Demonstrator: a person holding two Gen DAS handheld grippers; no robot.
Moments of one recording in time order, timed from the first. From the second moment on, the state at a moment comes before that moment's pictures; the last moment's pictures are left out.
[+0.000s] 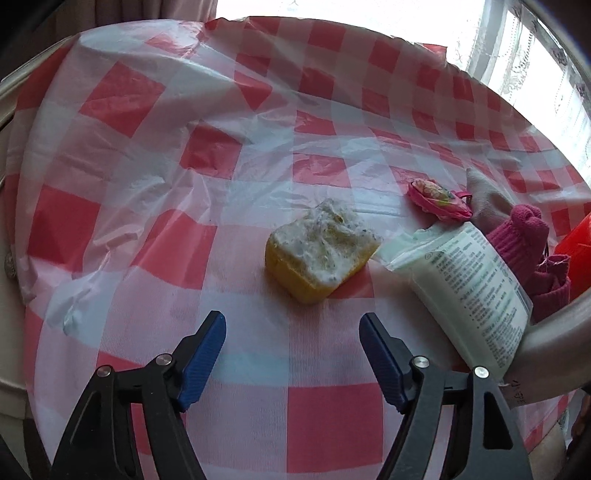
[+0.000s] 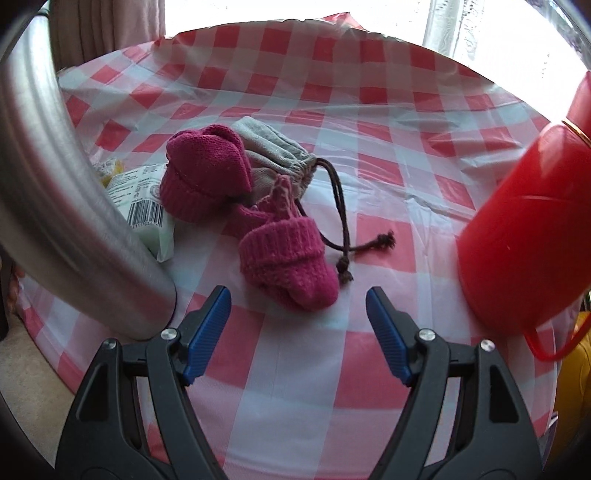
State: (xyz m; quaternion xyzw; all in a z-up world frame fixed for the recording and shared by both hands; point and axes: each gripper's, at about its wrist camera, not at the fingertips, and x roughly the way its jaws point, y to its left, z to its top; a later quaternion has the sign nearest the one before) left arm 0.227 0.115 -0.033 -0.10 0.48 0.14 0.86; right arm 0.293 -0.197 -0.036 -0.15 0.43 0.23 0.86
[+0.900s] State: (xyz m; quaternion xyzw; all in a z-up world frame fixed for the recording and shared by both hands) left arm 0.253 0.107 -0.042 -0.06 0.46 0.11 0.88; right arm 0.306 -0.181 -0.054 -0.15 0.43 0.23 0.86
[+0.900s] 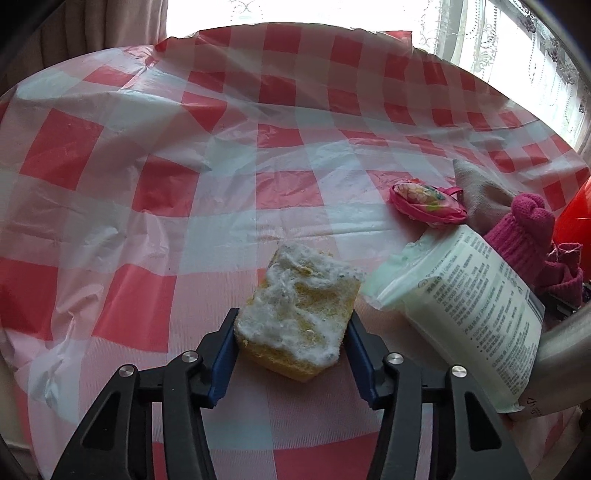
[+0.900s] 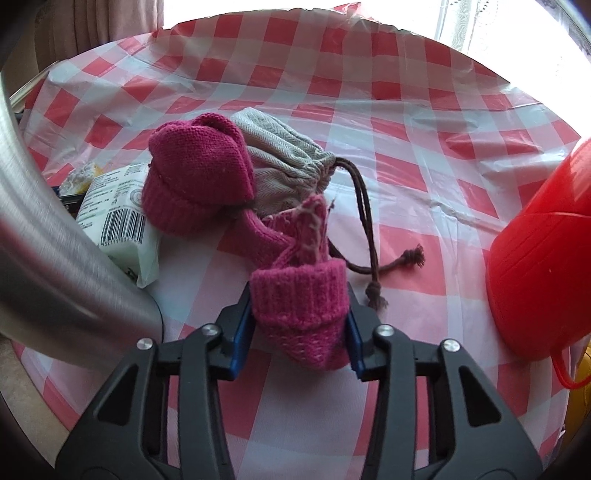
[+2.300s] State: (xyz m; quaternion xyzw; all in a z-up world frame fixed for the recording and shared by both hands) left arm 0.104 0.009 0.023 -0.12 0.41 0.14 0.89; right arm 0.183 -0.274 -0.002 -0.11 0.41 0.19 0.89
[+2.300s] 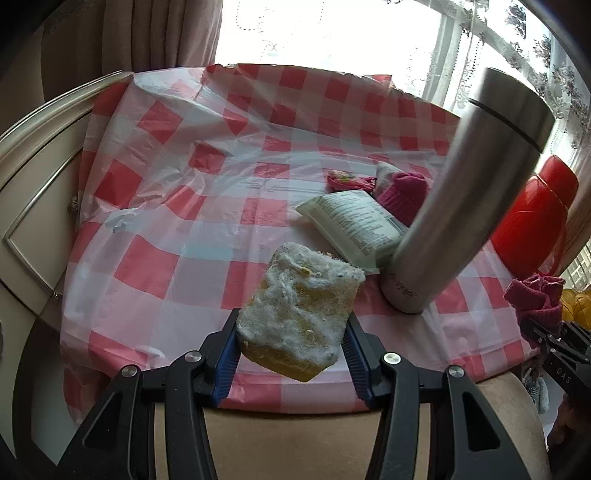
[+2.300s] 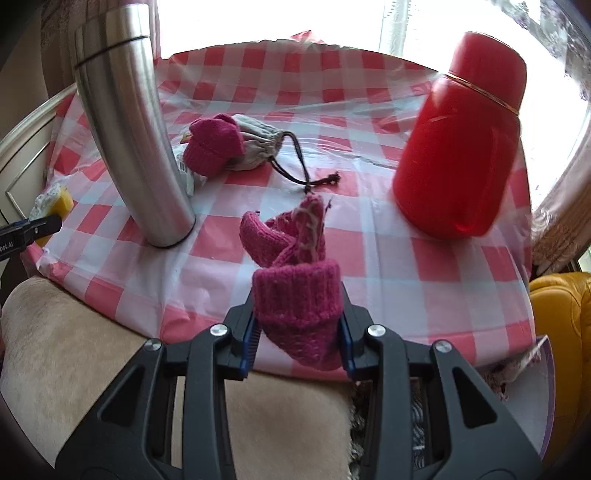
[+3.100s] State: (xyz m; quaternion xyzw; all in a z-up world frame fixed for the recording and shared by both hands) left arm 0.097 -0.152 0.041 -0.08 0.43 -0.01 0.90; right arm 0.125 -0.458 0.004 -0.04 0.41 0.09 0.91
